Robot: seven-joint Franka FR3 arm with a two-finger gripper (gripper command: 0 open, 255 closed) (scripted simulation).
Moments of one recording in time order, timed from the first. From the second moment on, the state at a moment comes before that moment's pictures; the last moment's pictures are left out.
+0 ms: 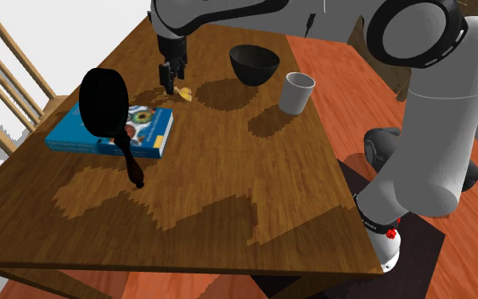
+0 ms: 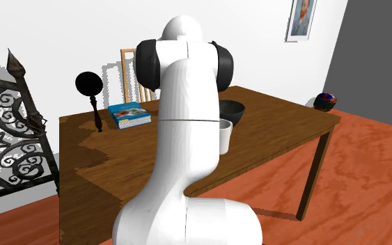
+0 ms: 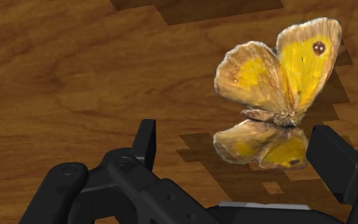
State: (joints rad) arm 0.23 0.46 0.20 -1.42 -0.13 1.93 -0.21
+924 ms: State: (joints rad) arm 0.24 0.44 0.21 -1.43 -0.11 1.94 -0.20
